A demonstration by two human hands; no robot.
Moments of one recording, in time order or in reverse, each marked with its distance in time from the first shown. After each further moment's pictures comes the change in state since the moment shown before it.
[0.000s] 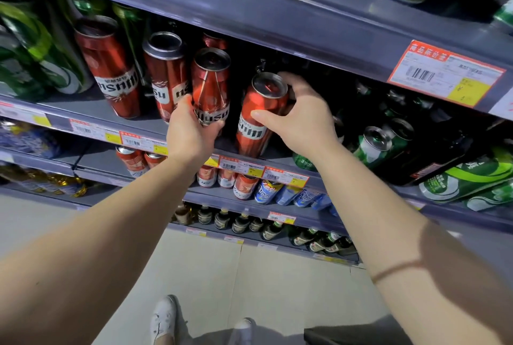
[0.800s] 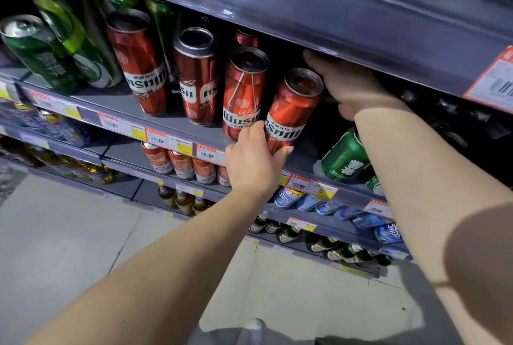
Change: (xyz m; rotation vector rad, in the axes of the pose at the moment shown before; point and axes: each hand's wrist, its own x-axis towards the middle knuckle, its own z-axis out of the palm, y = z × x) left_hand -0.044 0.017 0.050 0.262 -0.033 0.066; right_hand 0.083 -0.013 0.001 0.400 -0.133 0.280
